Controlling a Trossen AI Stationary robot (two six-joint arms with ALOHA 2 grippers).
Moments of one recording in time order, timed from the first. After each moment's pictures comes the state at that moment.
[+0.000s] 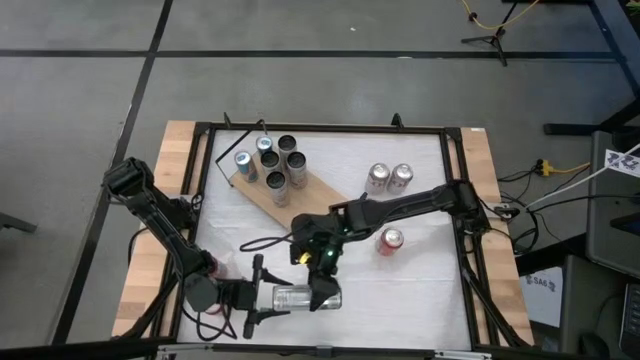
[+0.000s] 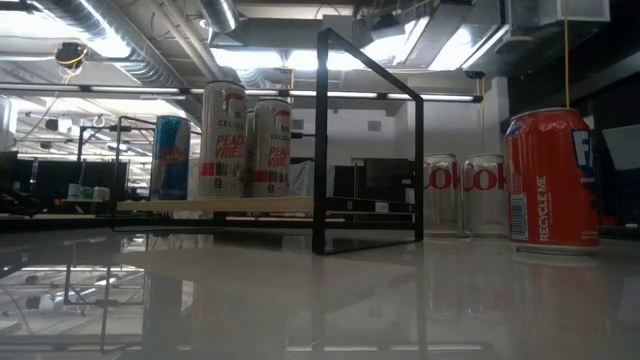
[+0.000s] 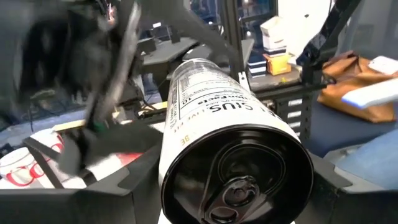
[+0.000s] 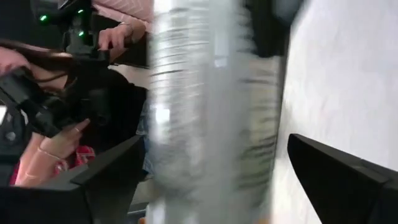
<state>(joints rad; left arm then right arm) -0.85 1.53 0.84 0.57 -0.83 0.07 0.23 2.07 1.97 -0.64 -0.84 0.60</state>
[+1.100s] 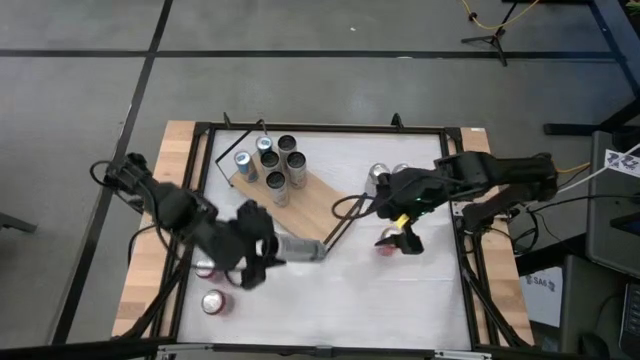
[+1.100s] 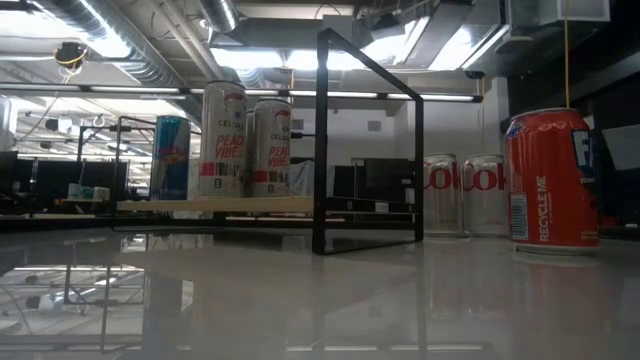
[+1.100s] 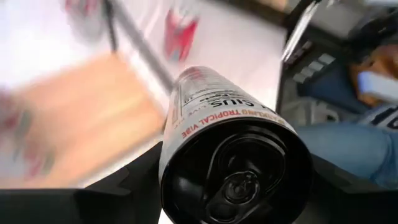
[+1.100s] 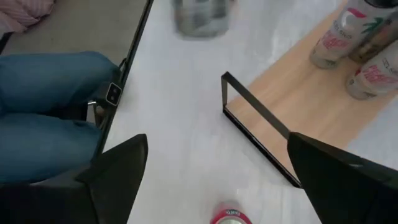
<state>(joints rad) -0.54 1.53 1.84 -1.16 -0.38 -0.80 0.24 1.47 1.79 -1.17 -0.12 0.07</state>
